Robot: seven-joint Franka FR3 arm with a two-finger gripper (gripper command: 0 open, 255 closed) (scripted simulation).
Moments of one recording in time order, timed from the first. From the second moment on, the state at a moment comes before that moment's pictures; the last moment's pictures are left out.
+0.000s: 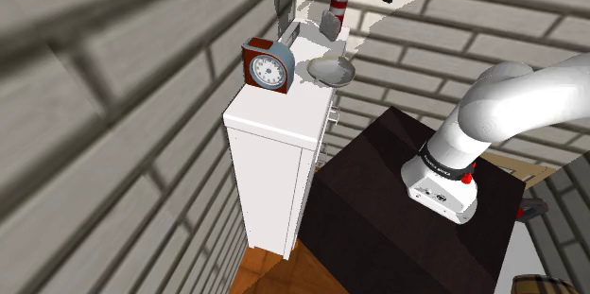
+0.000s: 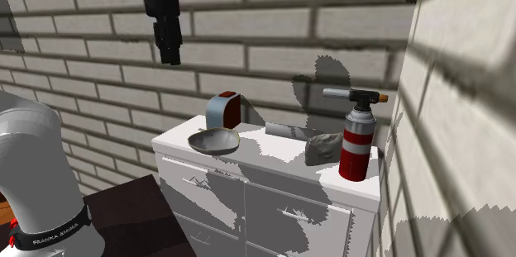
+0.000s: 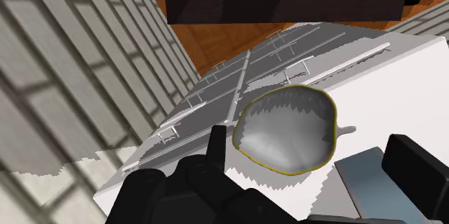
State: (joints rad) arm 0.02 -0.79 0.02 -2.31 -0.07 1.50 0.08
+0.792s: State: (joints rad) arm -0.04 -0.47 -0.08 -2.23 -0.10 1.74 0.05
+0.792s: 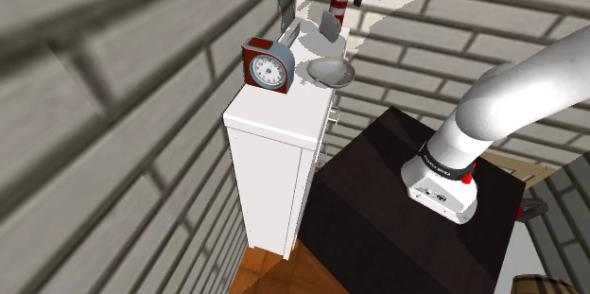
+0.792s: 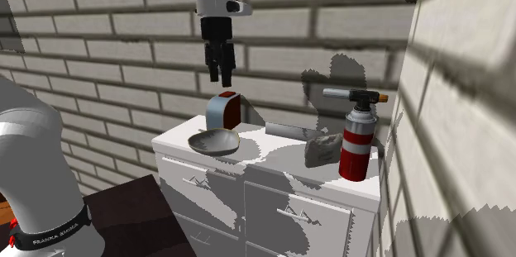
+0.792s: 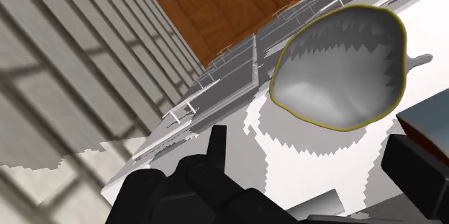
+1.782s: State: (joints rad) arm -0.11 0.06 -0.20 -1.89 -0.01 1.94 -0.02
